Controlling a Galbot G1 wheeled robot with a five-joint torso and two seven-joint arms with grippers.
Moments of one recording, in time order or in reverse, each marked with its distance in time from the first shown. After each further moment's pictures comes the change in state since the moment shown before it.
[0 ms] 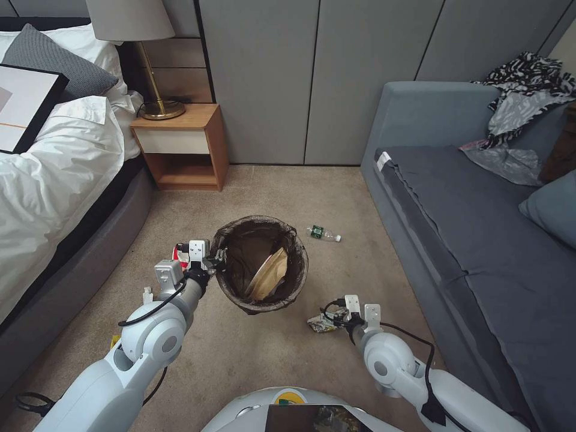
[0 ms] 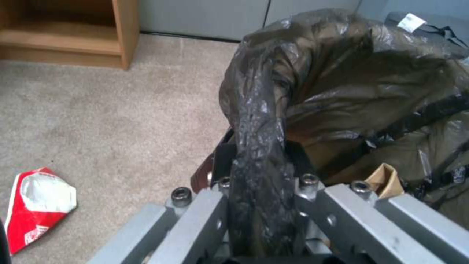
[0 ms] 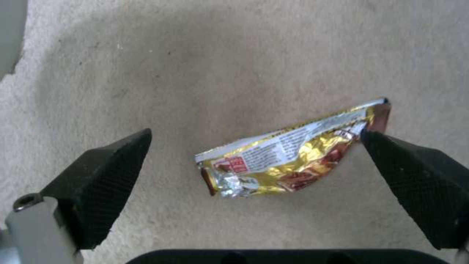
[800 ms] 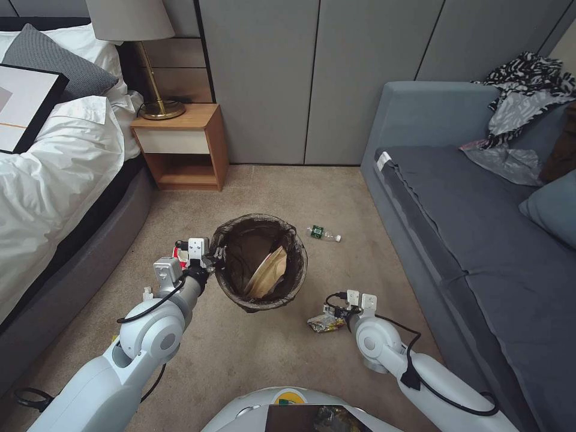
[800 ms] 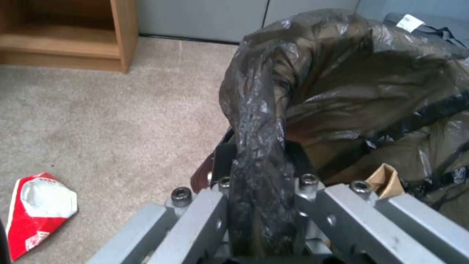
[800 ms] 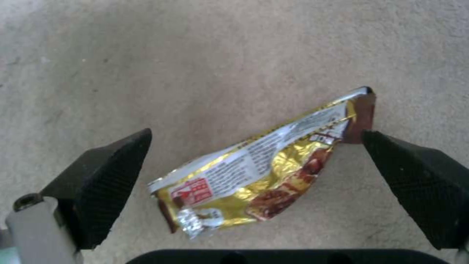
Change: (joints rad) left arm -0.014 0.019 0.003 0.002 -0.014 -0.002 -0.001; right arm 0.088 0.085 0.012 -0.191 0.072 0.001 0.022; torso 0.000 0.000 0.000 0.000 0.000
